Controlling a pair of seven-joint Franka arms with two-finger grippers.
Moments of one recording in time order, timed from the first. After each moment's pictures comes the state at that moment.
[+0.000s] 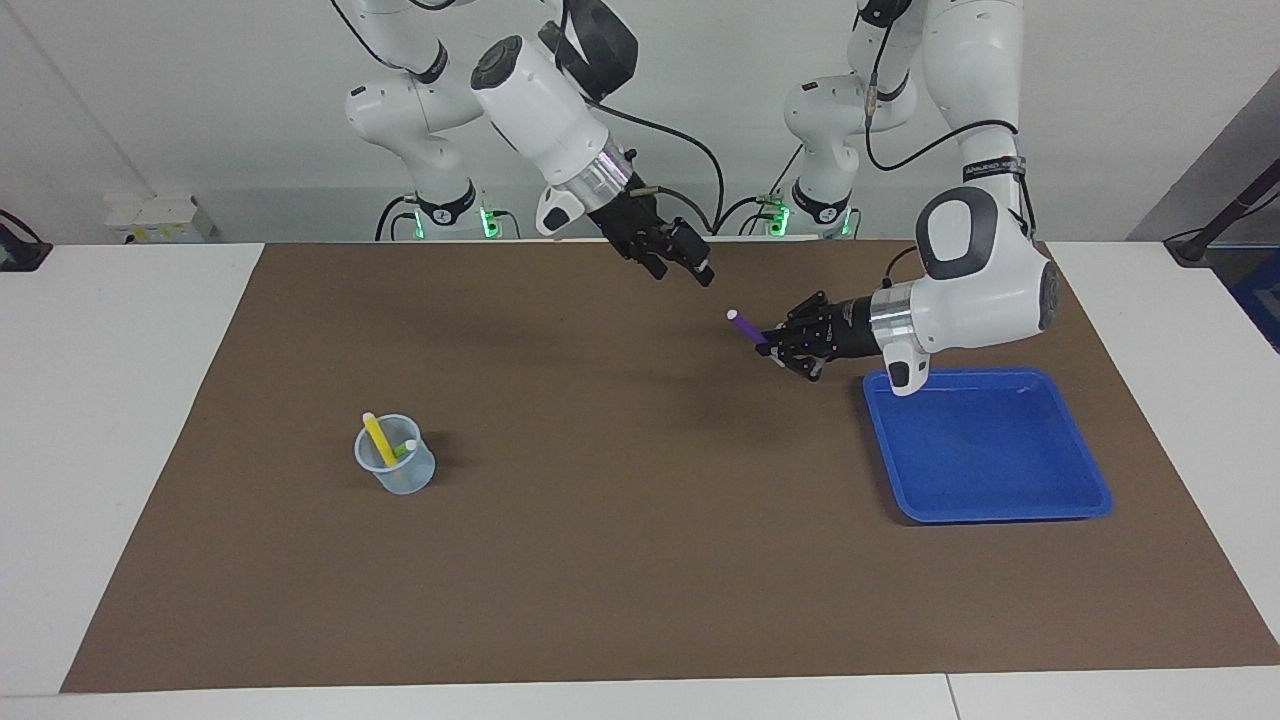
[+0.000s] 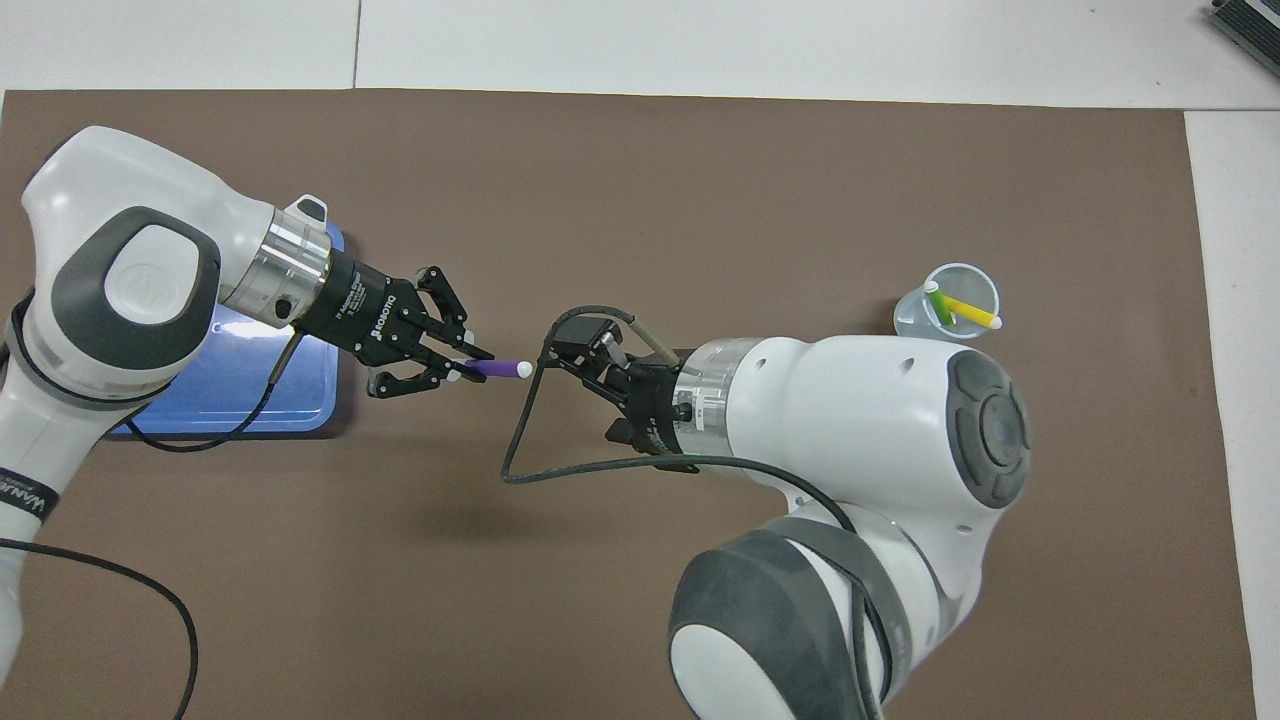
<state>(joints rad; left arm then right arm) 0.07 0.27 -0.30 -1.75 -0.76 1.70 -1.25 0.42 0.03 0.20 -1.90 0.61 2.37 1.00</state>
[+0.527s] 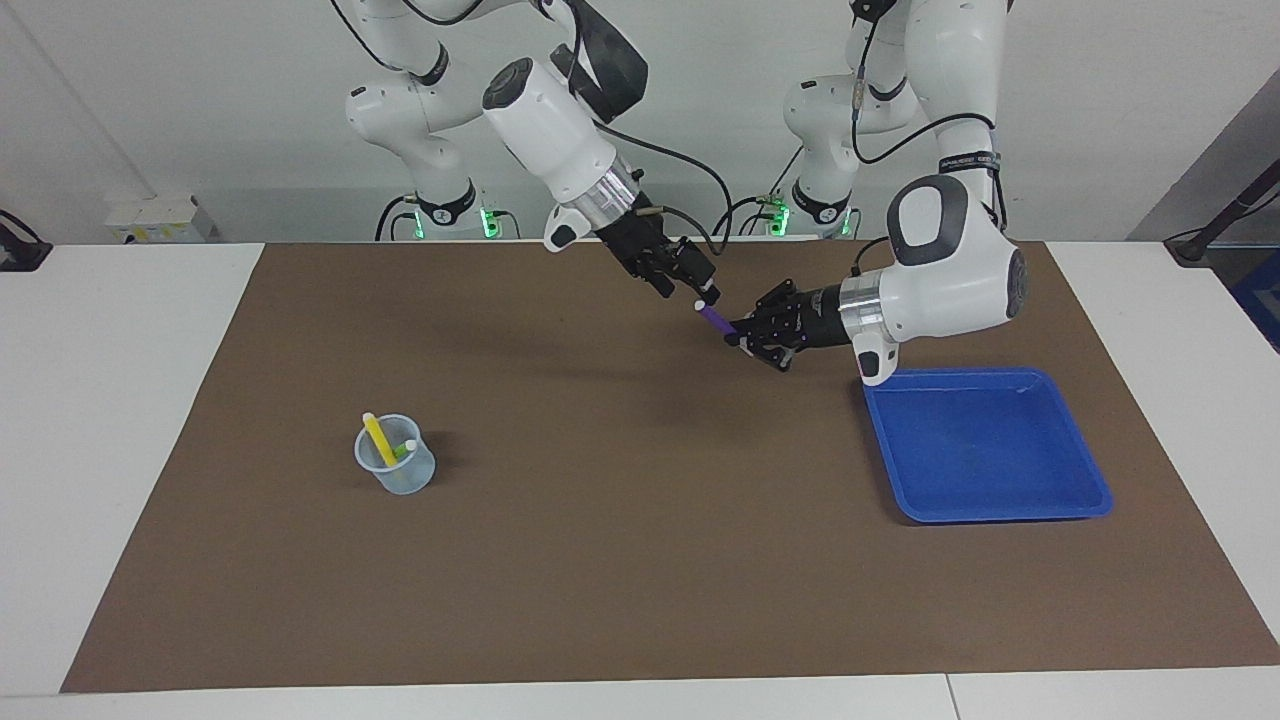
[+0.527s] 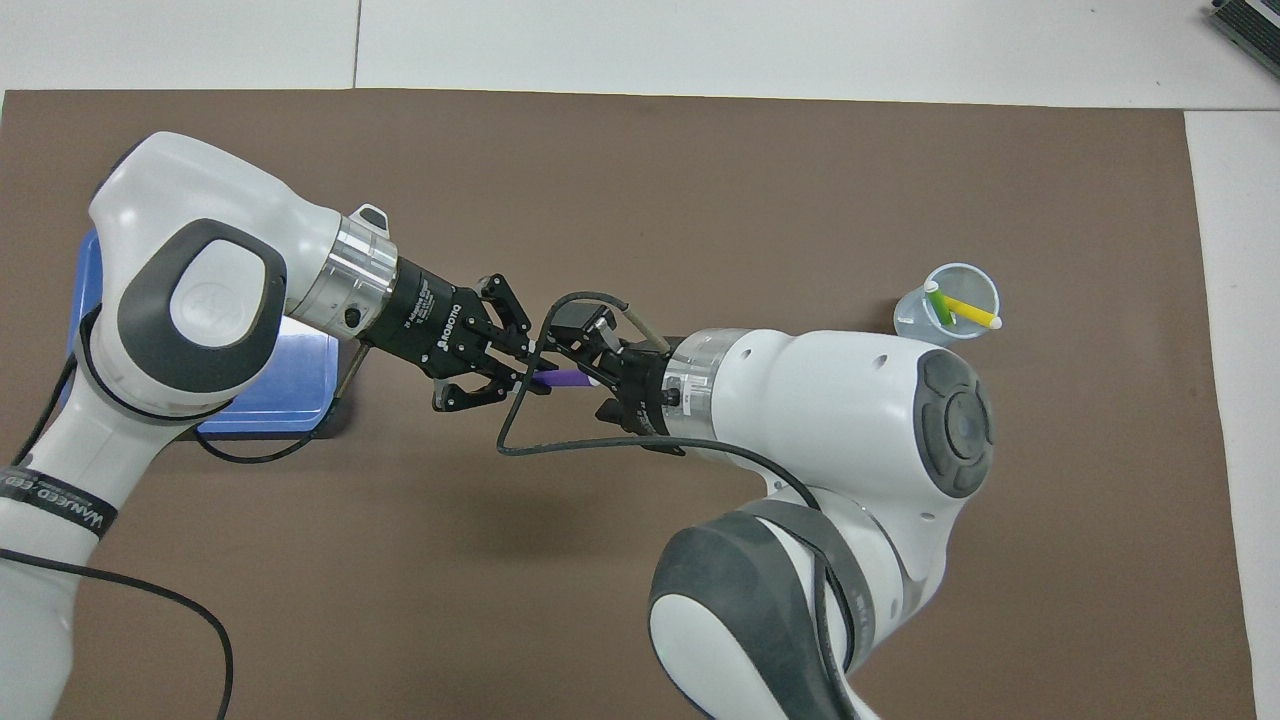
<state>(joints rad) -0.03 0.25 -0.30 -1.75 -0.82 1.74 -1.36 0.42 0.07 0.20 -1.90 0.61 2.44 1.00</state>
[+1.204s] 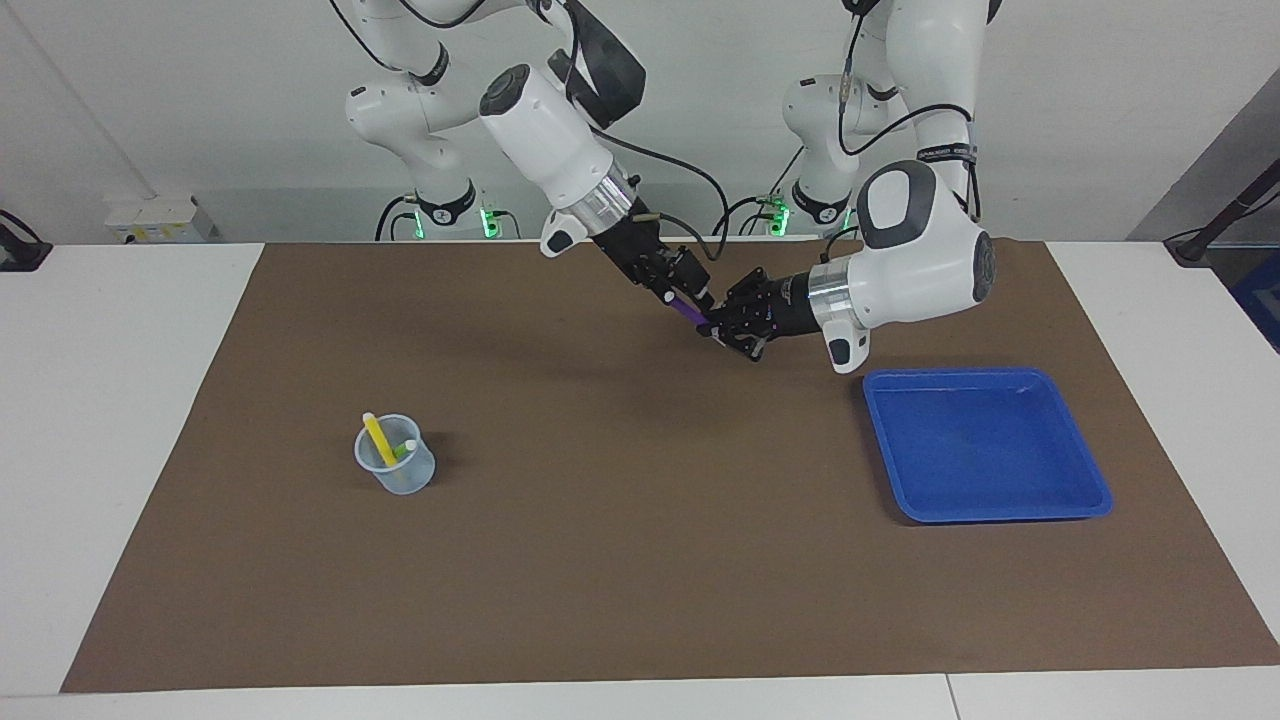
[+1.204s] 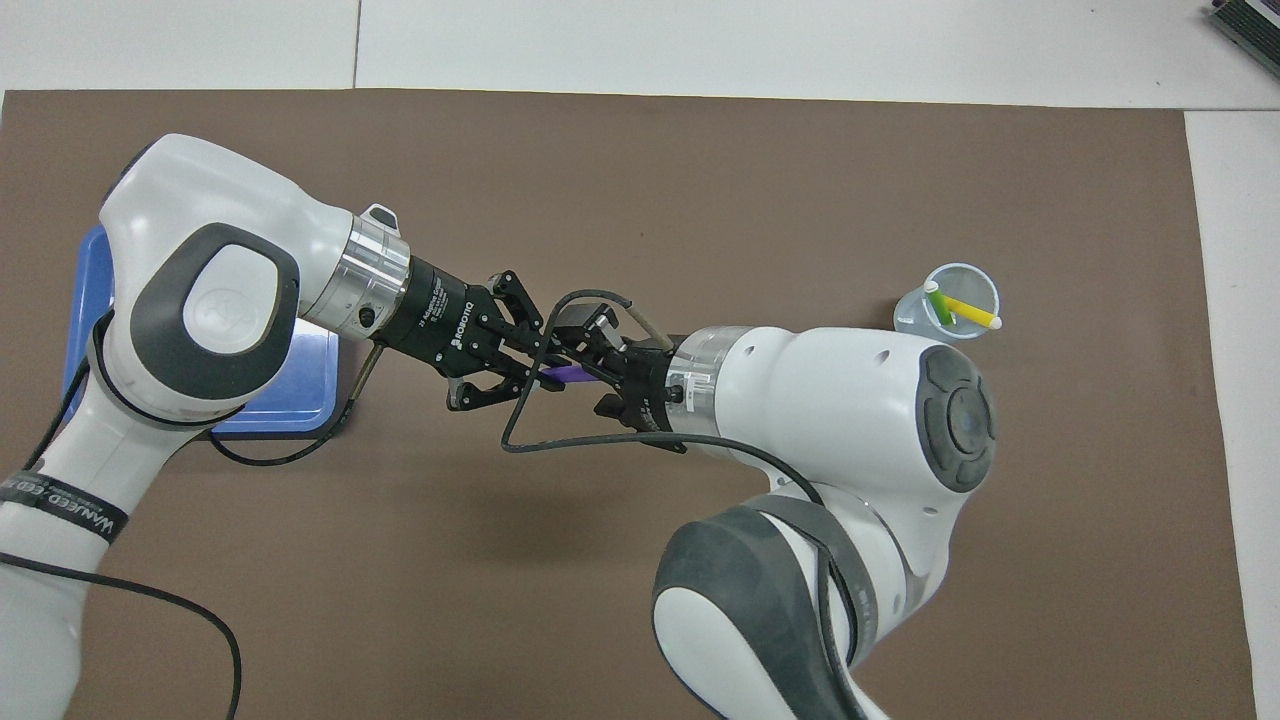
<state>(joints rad) -0.04 0.24 -0.29 -1.75 -0.84 1.76 -1.39 0.41 0.07 0.19 -1.90 0.61 2.43 0.99</state>
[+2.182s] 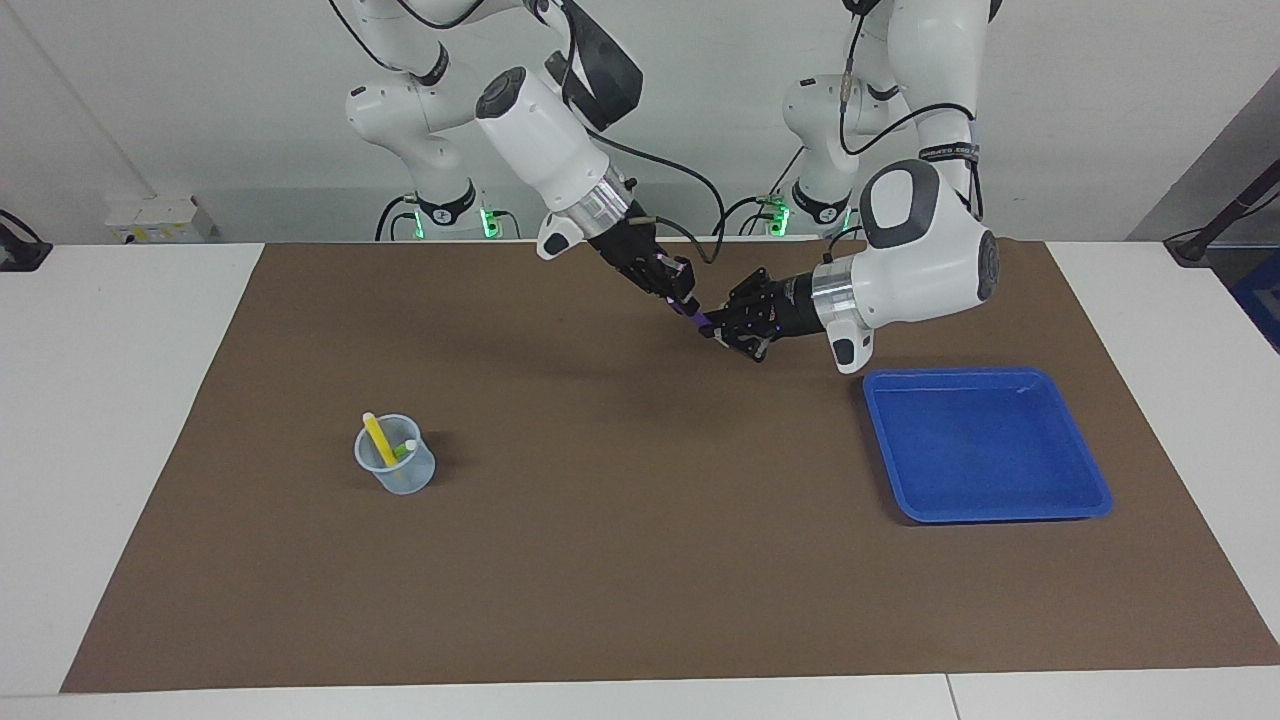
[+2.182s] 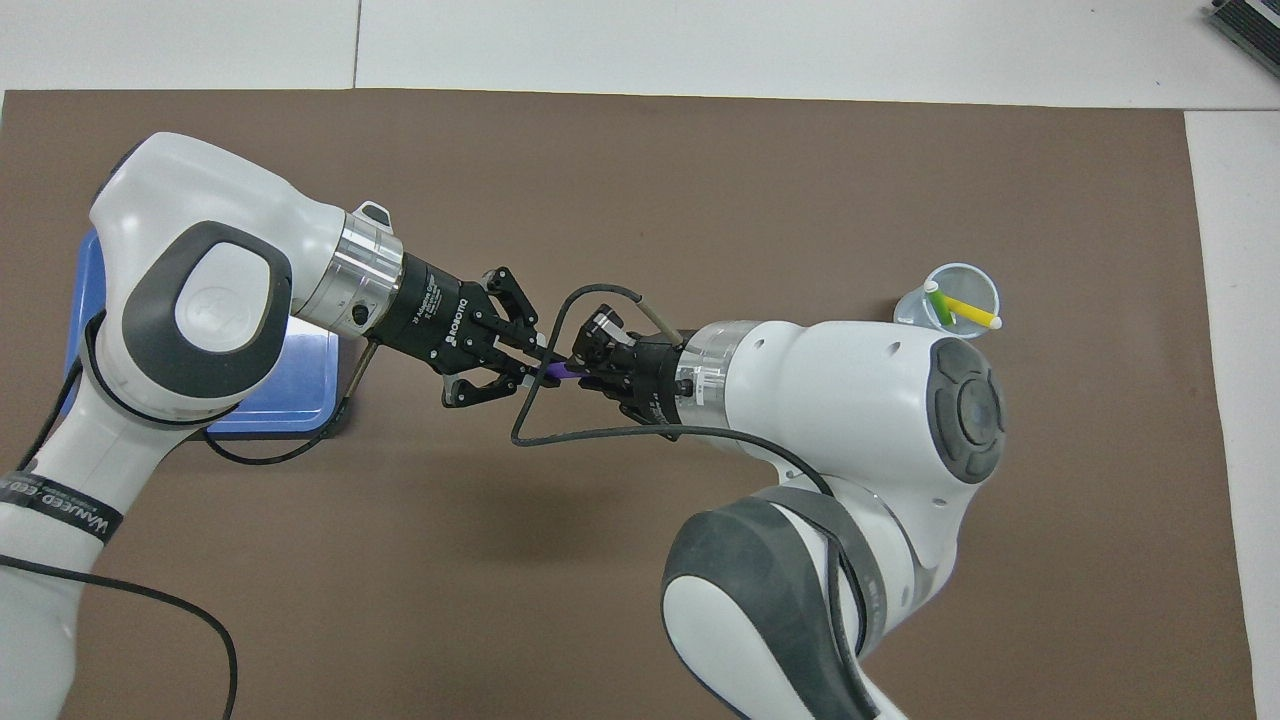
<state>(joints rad) -0.04 0.24 -0.29 -1.75 -0.84 1.76 -1.39 0.41 0.07 0.19 -1.91 0.61 2.43 0.99</state>
